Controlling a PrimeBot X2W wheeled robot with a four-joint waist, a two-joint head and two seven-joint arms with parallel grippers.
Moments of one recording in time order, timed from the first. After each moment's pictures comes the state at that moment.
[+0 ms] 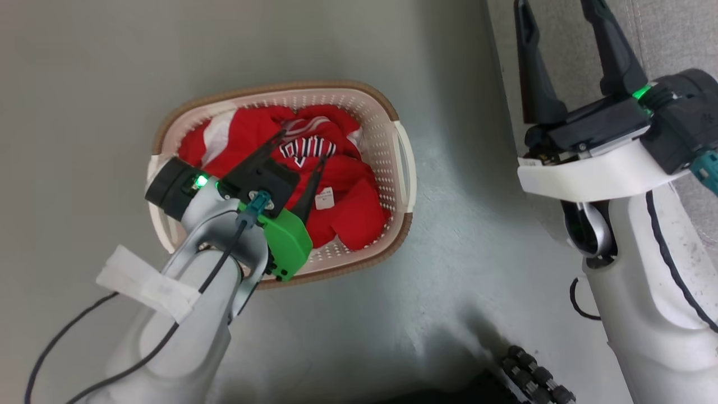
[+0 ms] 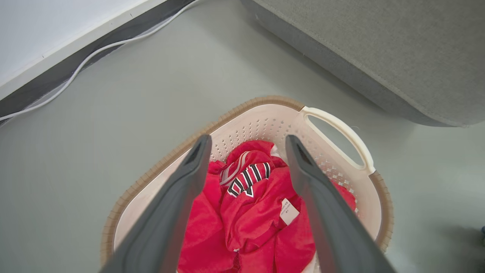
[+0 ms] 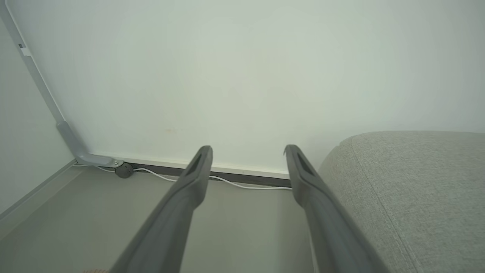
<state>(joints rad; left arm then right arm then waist) -0.52 0.11 -0.53 0.24 -0.05 -0.12 0.07 -0.46 -0.09 0.25 -0.08 0.12 0.03 -0.26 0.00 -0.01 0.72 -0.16</state>
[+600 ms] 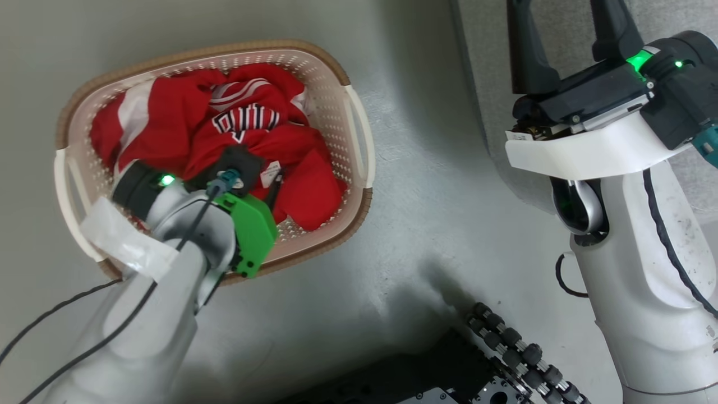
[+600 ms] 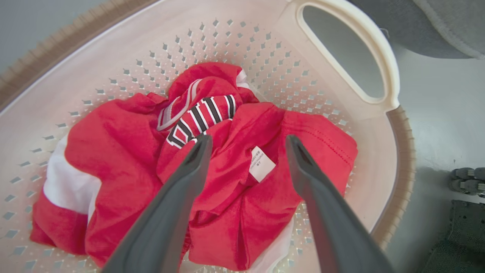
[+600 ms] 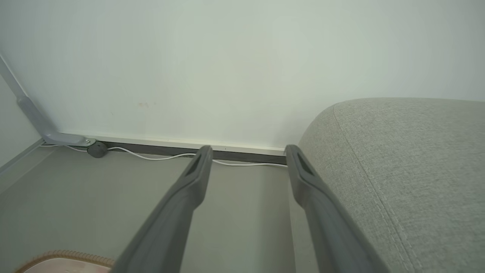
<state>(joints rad) -0.58 0.19 -0.57 0.32 -0.18 -0.12 0.22 -0.55 -0.06 0.26 -0.07 0.13 0.04 -0.26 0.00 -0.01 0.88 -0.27</state>
